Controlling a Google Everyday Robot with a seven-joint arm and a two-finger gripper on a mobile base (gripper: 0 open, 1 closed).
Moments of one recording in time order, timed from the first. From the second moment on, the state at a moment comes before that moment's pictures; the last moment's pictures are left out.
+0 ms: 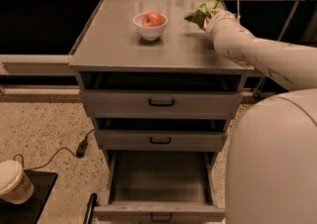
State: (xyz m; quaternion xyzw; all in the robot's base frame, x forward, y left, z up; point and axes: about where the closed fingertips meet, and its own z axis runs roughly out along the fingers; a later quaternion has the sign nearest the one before) arm 0.866 -0.211 0.913 -0.36 0.65 -0.30 0.60
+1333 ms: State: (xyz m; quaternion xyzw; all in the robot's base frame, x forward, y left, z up) arm 0.864 -0.197 0.898 -0.38 0.66 -0.27 0.59
